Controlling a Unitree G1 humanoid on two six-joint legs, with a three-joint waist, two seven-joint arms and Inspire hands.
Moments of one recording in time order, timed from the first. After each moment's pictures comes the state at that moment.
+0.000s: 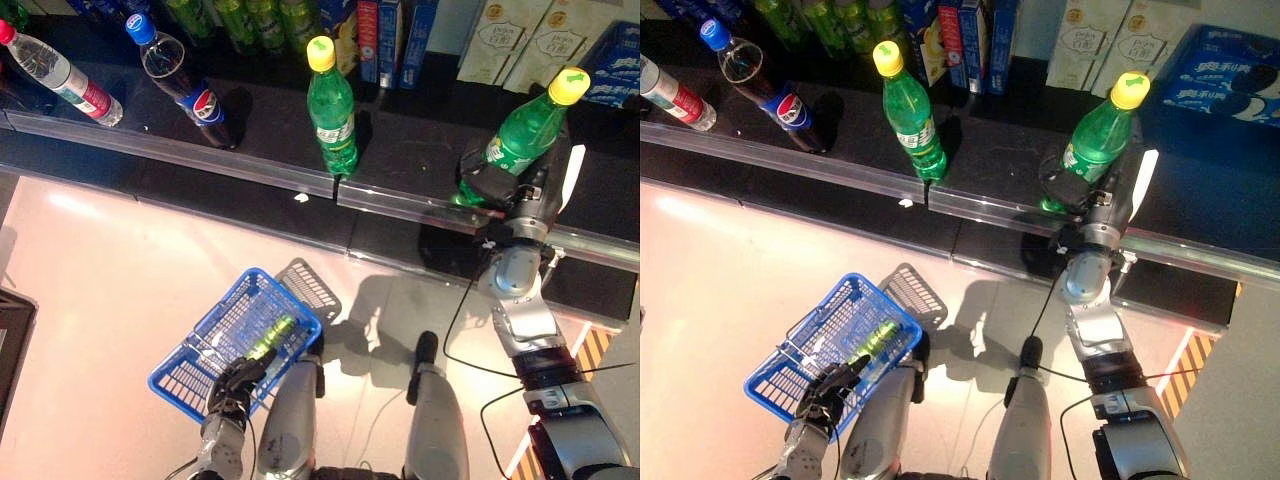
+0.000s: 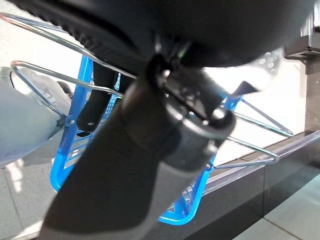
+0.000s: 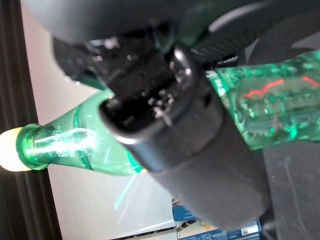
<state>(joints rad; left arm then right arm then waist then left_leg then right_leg) -0.05 0.15 -0.07 0.89 -0.96 -0.21 0.07 -0.53 -0.48 0.11 0.26 0.22 -0.25 -0.58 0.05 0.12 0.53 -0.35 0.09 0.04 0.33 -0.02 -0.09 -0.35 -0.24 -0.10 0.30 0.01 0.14</state>
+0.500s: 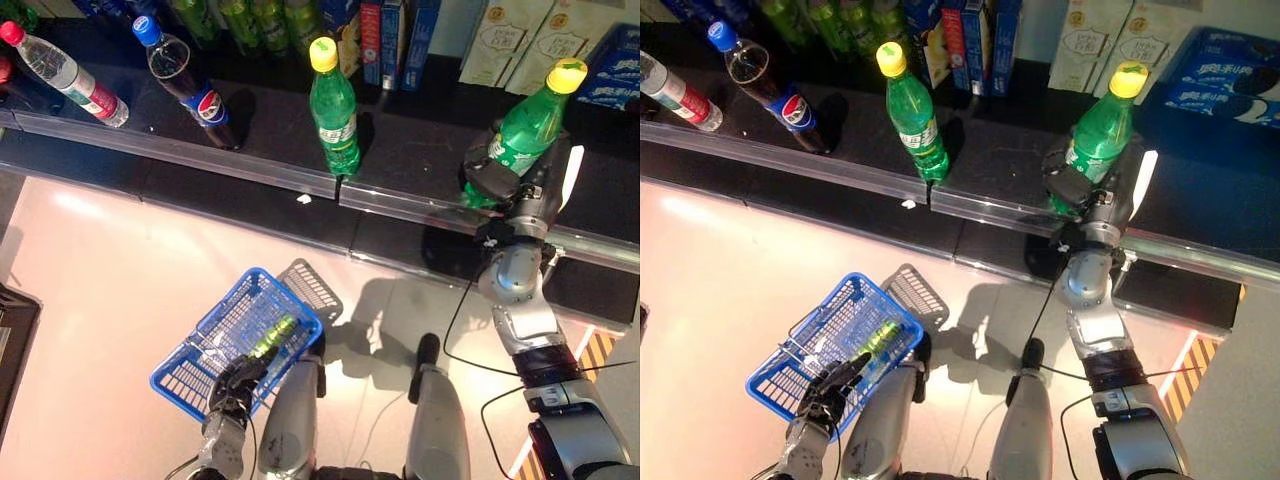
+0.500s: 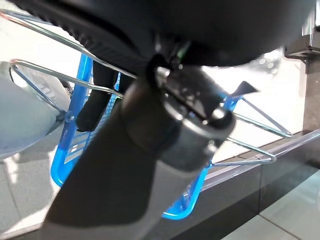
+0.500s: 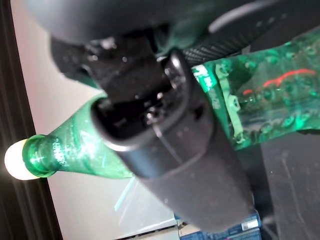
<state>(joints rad) -0.06 0.14 -0.07 0.89 -0.97 -0.21 0.05 -0.53 -0.48 0.10 0.27 0.26 -0.24 -0.54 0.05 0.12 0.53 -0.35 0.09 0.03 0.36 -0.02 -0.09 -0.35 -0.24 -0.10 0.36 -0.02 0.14</state>
